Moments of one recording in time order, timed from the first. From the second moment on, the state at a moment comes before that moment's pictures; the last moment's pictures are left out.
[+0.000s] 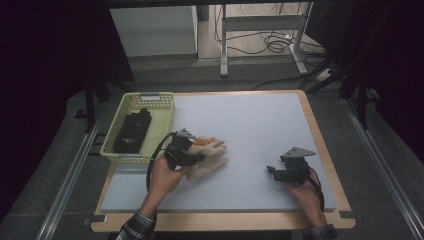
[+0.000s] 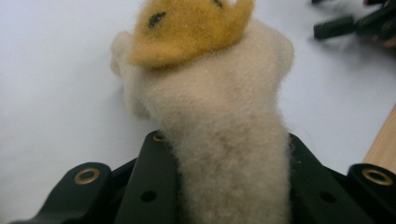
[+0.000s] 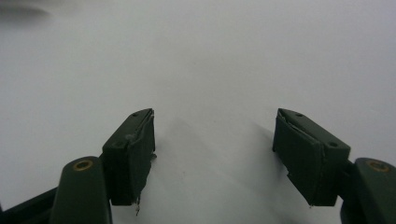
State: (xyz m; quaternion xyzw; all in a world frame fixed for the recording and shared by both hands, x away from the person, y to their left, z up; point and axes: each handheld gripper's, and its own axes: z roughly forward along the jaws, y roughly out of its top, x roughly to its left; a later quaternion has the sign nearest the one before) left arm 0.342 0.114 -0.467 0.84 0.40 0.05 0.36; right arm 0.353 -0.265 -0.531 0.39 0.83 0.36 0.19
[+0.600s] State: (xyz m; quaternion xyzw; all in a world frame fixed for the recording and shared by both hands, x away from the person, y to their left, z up) left arm 0.324 0.124 -0.487 0.86 0.38 0.10 0.32; right arm 0.353 -0.265 -0.531 0.39 0.83 0.35 0.20
